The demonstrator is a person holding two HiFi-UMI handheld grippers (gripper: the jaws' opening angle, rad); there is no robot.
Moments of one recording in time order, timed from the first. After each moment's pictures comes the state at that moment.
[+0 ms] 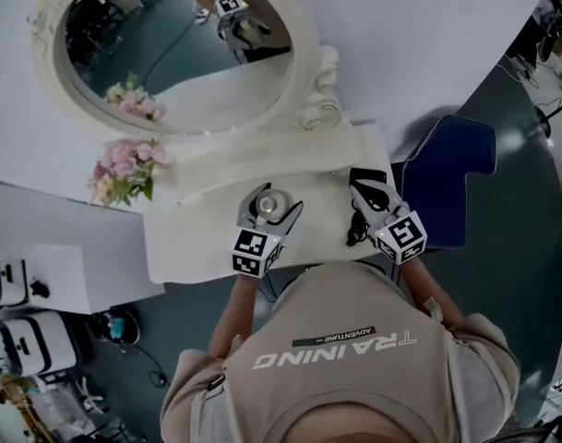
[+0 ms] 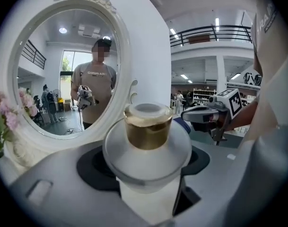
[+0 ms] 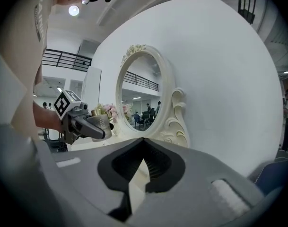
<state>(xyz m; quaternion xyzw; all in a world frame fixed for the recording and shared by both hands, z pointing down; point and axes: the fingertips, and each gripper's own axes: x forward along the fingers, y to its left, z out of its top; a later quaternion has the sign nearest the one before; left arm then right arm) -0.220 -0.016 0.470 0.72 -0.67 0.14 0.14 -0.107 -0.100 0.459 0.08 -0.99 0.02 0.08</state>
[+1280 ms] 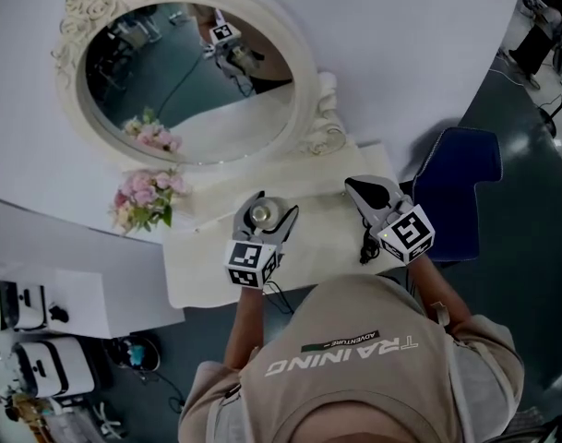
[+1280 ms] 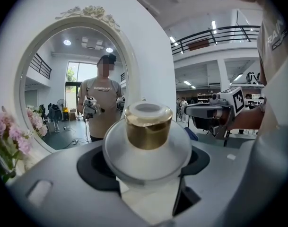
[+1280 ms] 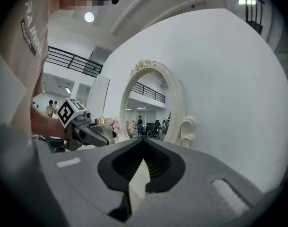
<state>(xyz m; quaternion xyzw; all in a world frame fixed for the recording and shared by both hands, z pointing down) -0.254 -0.018 0.406 0.70 -0.70 0.11 0.08 -0.139 -0.097 0.372 0.05 -1.00 -0.04 0.01</state>
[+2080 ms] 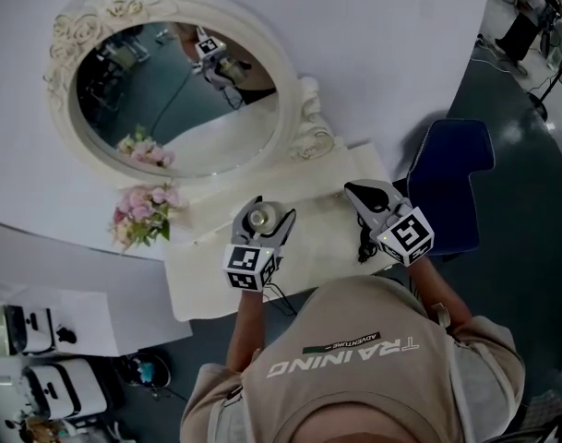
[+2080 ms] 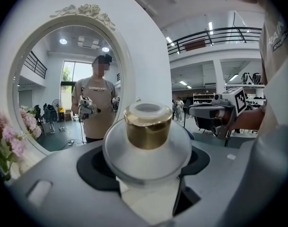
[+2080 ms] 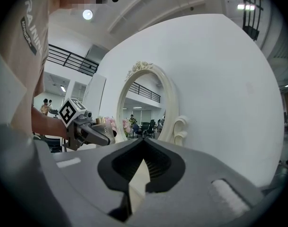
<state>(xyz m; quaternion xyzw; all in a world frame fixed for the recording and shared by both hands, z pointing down) -0.245 -0.024 0.406 0.72 -0.68 0.11 0.08 -0.115 -0.095 0.374 0.09 -1.00 -0.04 0.01</state>
